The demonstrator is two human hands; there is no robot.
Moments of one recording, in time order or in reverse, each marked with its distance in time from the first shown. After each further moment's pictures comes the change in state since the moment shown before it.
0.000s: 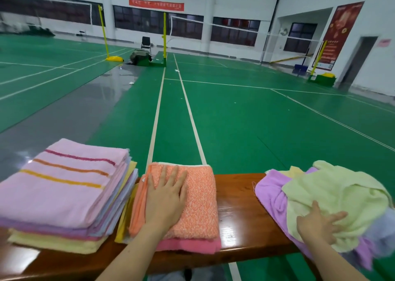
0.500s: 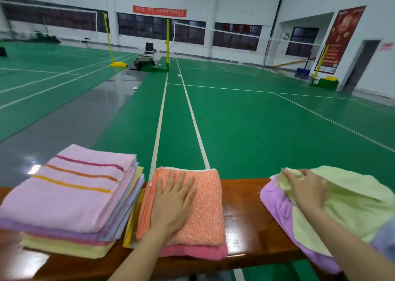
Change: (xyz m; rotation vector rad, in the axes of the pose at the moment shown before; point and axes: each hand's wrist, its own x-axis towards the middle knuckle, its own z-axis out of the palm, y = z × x) left_hand -0.005 -0.003 -0.009 -0.172 -0.025 0.041; right_hand -0.007 -0.077 -0.047 0.232 0.155 -0.339
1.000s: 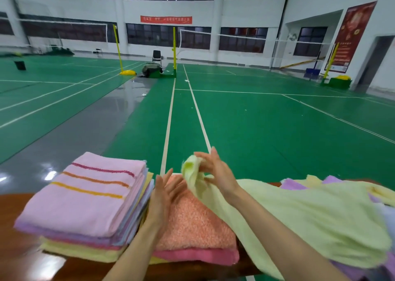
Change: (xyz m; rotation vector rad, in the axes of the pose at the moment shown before) left_hand 0.002 -0.019 -0.031 -1.474 0.126 -0.212; right_hand -0.118 -0.156 0.030 0.927 -0.952 -0.337
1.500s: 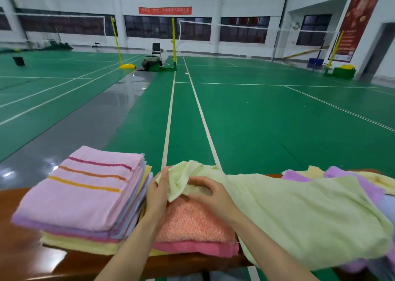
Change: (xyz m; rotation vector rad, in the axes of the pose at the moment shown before) left_hand 0.006 -0.002 0.007 0.038 0.285 -0.051; right_hand -0.022 0.067 0.001 -0.246 -0.079 -0.018
